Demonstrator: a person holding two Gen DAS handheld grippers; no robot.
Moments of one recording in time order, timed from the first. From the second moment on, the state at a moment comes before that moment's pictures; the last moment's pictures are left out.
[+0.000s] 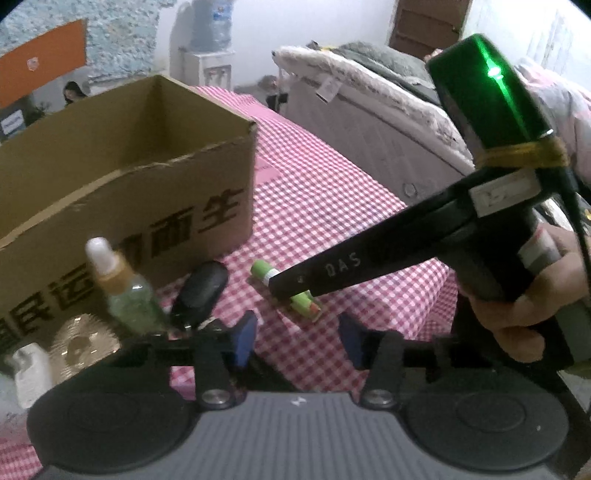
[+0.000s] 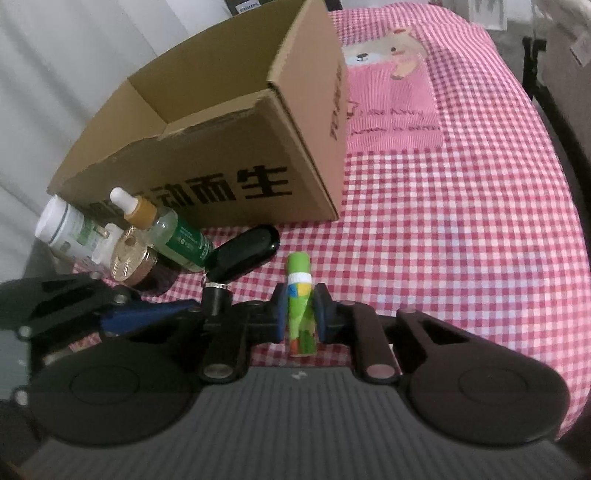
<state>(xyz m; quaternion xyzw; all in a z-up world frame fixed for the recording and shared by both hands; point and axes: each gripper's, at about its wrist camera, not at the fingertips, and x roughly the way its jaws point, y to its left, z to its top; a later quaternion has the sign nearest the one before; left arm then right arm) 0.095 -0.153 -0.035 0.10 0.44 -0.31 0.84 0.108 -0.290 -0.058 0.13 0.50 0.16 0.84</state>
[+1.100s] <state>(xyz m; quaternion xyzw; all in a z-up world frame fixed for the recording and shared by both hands) 0.085 -0.164 0.006 0.09 0.40 -0.31 0.86 0.062 -0.320 -0.007 0.23 0.44 0.19 0.85</state>
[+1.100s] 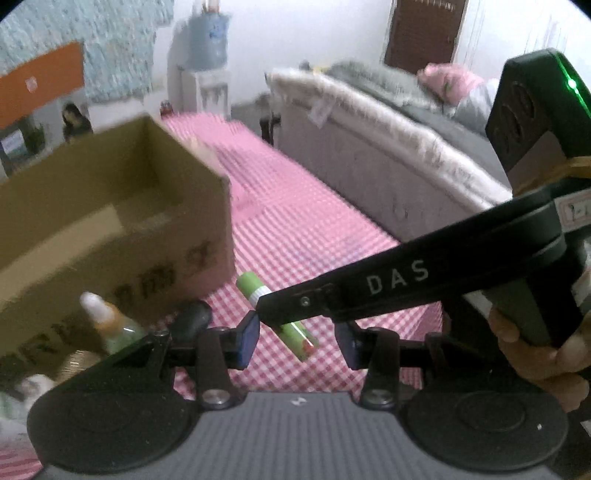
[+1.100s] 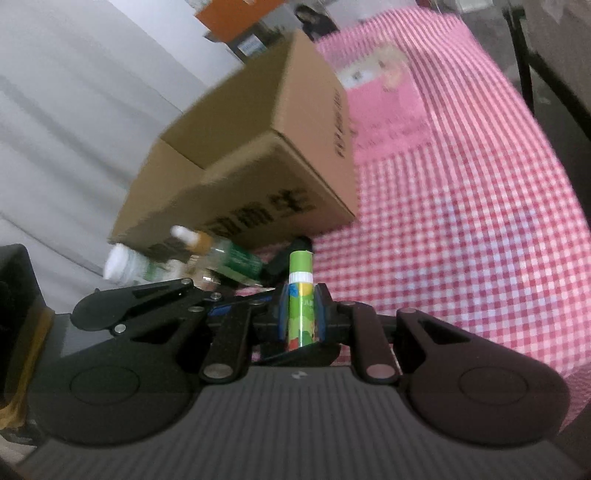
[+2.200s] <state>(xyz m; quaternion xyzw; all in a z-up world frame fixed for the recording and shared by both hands) 0.271 0.017 0.034 0.07 0.47 -0.11 0.88 0.360 -0.100 -0.024 0.24 0.58 0.26 0.73</state>
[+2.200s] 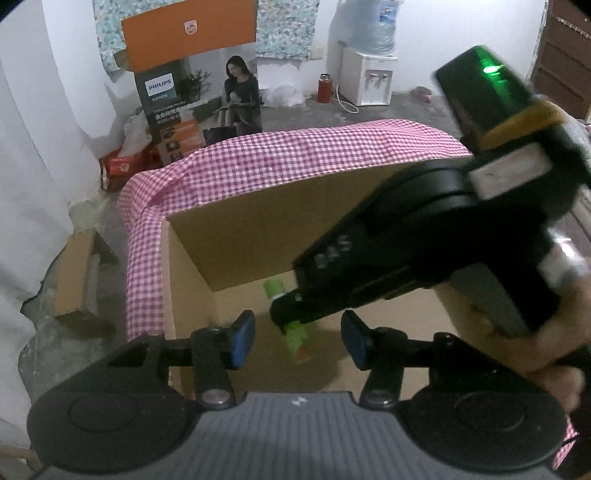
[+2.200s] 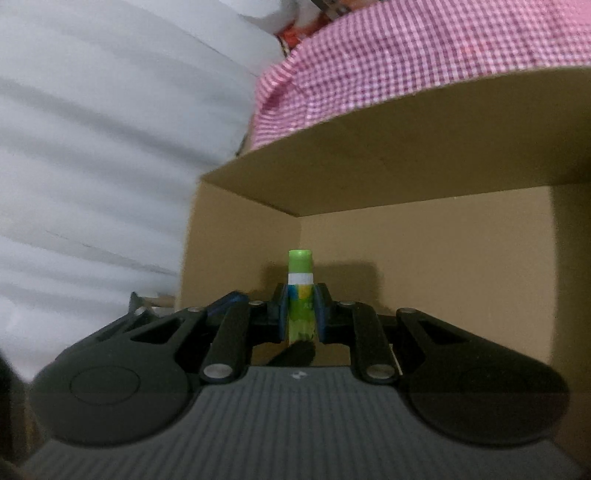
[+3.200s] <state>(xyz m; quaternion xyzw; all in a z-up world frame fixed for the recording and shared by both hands) 0.096 -0.014 0.095 0.01 0.34 -0.20 0.92 0.134 -0.262 0.085 0.21 0.40 0.28 0.85</state>
